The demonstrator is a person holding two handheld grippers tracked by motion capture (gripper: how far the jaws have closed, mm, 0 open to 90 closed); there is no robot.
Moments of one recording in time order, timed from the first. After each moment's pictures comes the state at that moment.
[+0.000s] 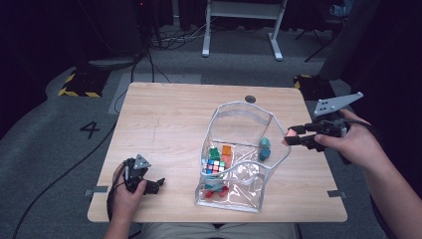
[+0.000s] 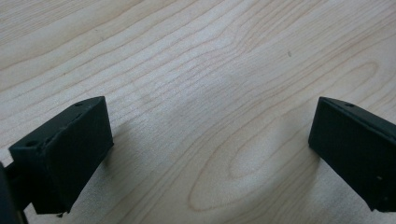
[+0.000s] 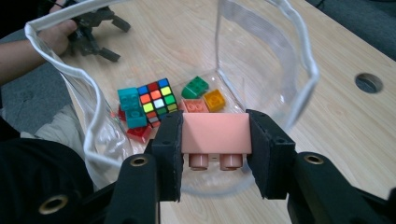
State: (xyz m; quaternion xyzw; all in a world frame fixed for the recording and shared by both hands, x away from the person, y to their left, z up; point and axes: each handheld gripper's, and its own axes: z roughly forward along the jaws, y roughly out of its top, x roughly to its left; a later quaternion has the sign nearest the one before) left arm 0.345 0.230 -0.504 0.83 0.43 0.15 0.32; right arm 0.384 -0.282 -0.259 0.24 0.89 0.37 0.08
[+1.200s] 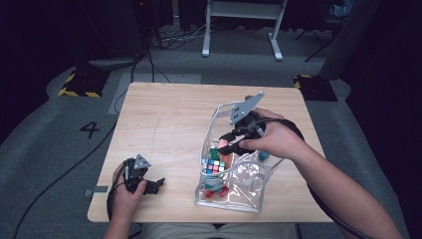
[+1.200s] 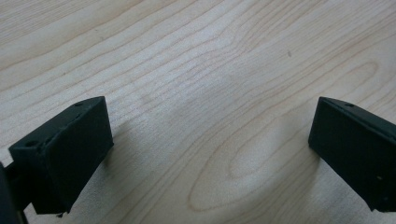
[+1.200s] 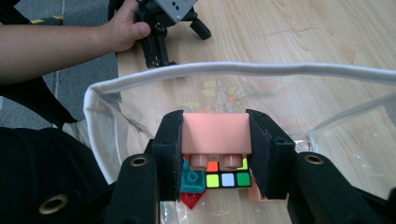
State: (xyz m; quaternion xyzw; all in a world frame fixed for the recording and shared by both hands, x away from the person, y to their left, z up) left arm 0.345 0.230 -0.504 0.83 0.44 0.15 0.32; right arm 0.396 -0.115 -0.281 0.09 0.94 0.34 0.01
